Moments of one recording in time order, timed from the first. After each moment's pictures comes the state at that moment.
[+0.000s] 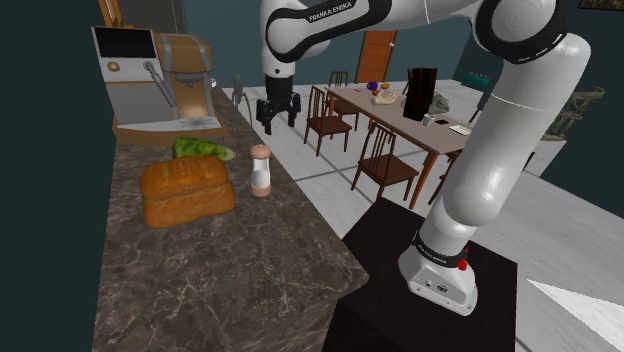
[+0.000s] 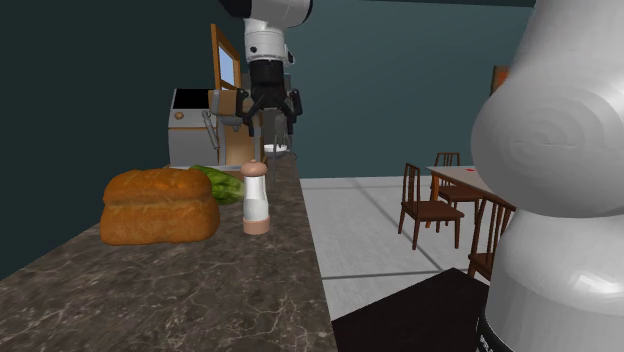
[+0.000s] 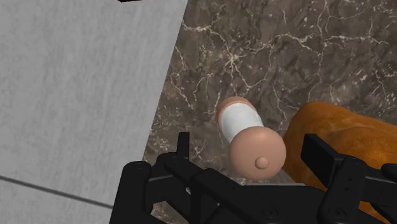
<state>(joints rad) 0.06 0.00 0.10 -1.99 -0.01 1.93 0.28</state>
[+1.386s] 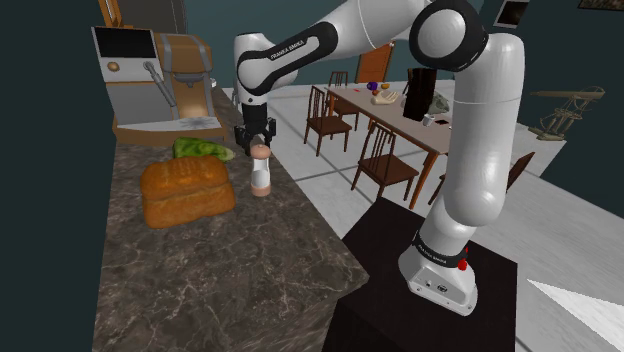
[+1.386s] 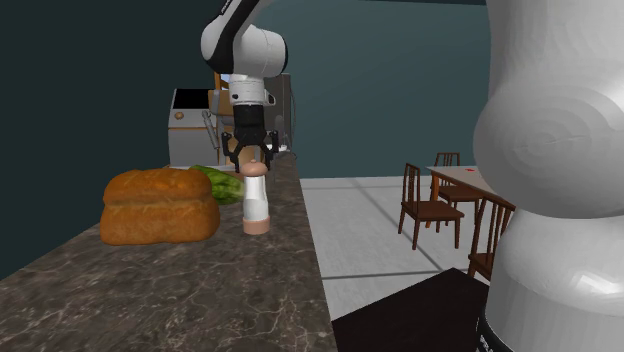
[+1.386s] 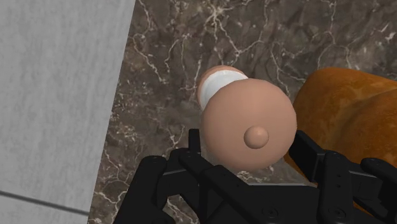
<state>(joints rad) 0.08 0.32 0.11 -1.80 -0.02 2.04 0.33</state>
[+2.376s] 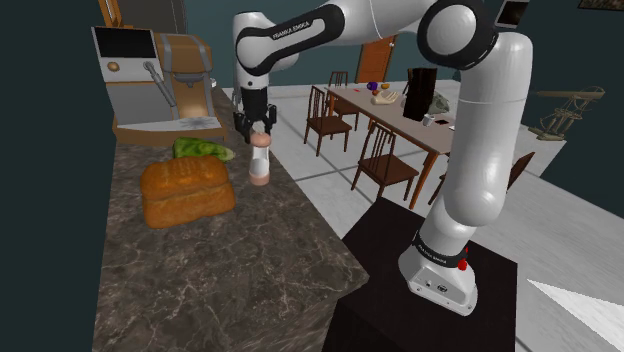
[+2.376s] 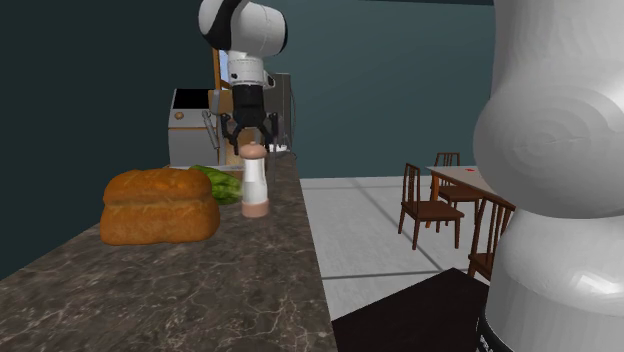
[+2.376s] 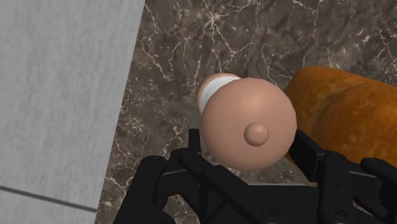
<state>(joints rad) 0.07 0.27 0.11 -1.74 -0.01 1.93 0.32</state>
